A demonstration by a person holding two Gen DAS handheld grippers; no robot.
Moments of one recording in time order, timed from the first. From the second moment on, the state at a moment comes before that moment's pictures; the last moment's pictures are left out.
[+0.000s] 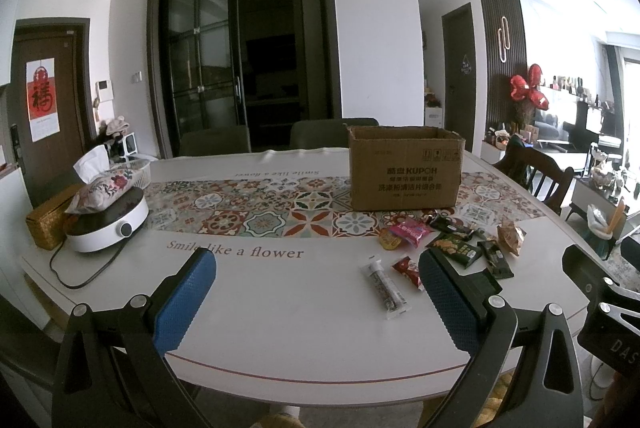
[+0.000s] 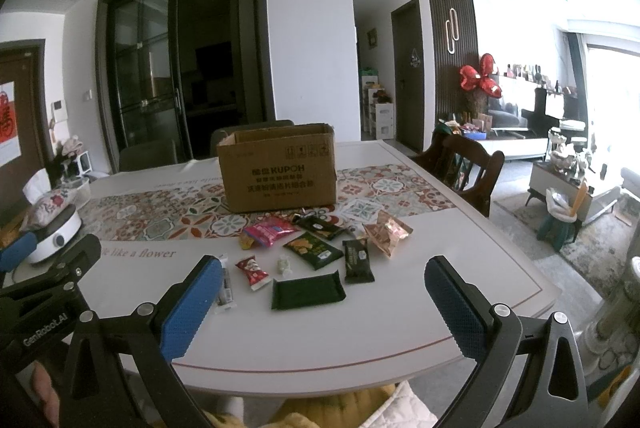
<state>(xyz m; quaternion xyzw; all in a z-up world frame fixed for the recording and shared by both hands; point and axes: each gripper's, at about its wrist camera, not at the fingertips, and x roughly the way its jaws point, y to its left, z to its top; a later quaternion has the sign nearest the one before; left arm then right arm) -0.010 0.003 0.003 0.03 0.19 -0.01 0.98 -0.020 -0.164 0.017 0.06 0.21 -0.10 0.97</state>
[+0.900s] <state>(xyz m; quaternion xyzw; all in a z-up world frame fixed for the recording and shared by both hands) 0.045 -0.008 -0.031 0.05 0.26 -0.04 0.96 0.036 -0.170 -0.016 0.06 0.28 -0.05 0.96</state>
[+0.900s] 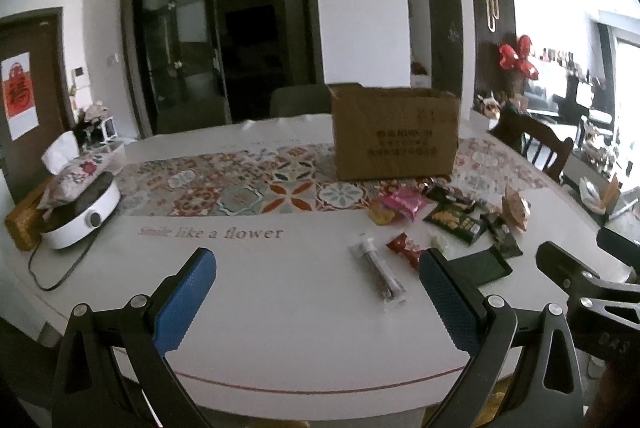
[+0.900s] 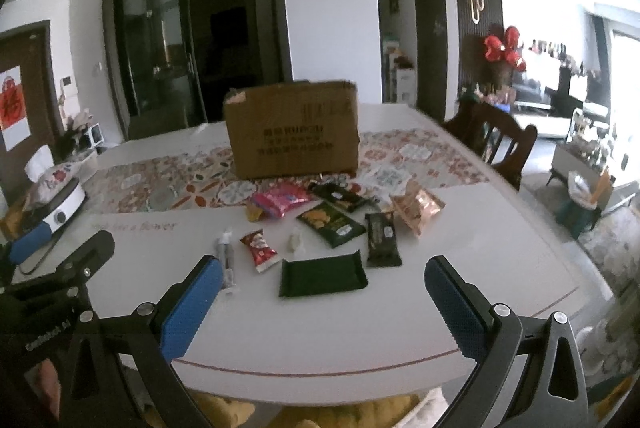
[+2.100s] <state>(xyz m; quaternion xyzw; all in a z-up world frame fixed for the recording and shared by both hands) 0.178 -0.045 -0.123 0.03 0.45 -0.16 0.88 0.154 -0.183 -0.107 0.05 0.43 -0.01 0.90</state>
